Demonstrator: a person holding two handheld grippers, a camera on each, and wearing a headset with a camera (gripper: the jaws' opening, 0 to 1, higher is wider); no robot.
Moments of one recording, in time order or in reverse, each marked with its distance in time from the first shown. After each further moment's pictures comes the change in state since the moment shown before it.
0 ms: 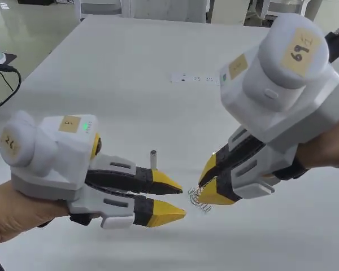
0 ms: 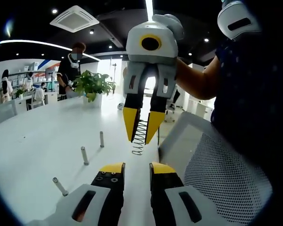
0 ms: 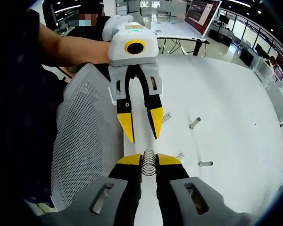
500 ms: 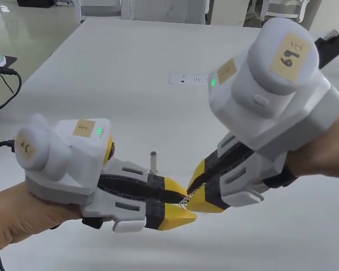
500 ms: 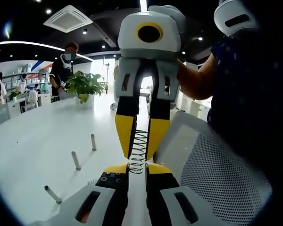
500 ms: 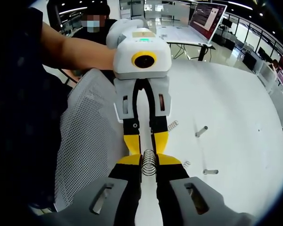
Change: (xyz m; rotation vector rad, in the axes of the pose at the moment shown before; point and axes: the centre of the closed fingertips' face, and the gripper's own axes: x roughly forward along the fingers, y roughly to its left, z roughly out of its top) left arm 0.019 -0.013 0.005 0.028 0.011 -0.070; right arm 0.009 0.017 0.018 -0.023 -0.041 0.032
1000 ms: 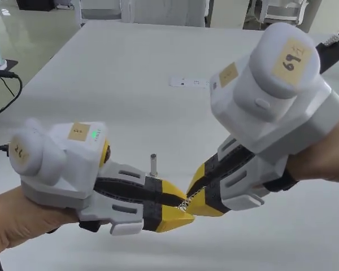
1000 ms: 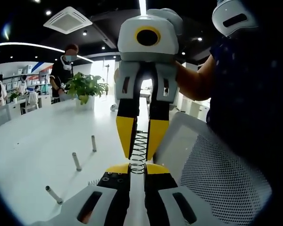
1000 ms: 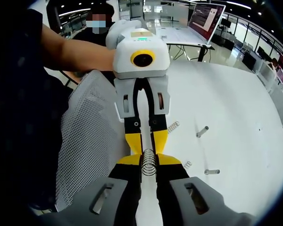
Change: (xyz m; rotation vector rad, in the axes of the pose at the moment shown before) left arm -0.003 -0.003 0.002 0.008 -0.010 0.005; right arm 0.000 0.003 0.001 0.011 -0.016 0.002
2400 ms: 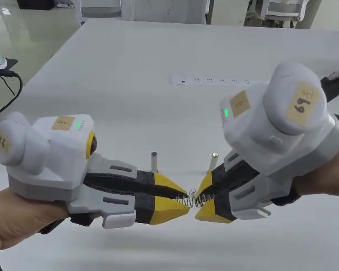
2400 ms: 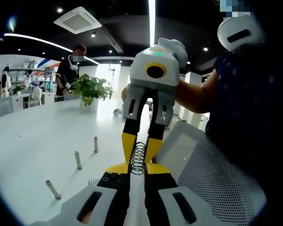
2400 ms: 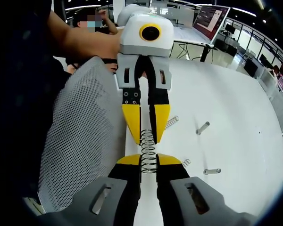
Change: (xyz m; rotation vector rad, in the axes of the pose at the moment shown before) left arm -0.012 0.004 0.006 -0.078 -0.059 0.013; right arm 0.010 -0.006 -0.022 -0.060 -0.016 -0.011
